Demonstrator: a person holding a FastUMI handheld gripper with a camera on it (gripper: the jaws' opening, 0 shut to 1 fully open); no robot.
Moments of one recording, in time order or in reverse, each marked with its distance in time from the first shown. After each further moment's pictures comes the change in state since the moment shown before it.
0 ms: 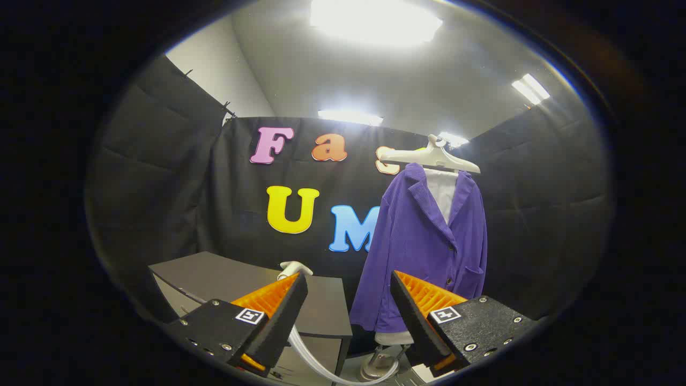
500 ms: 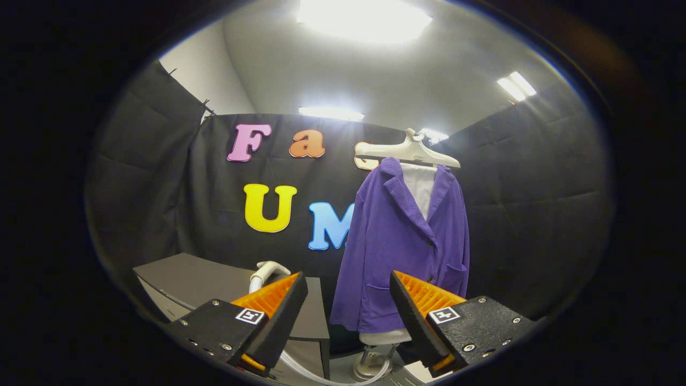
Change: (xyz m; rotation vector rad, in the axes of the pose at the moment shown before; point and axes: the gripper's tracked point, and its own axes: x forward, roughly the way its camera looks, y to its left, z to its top) arm 0.009 -0.036 0.001 0.019 0.013 -0.102
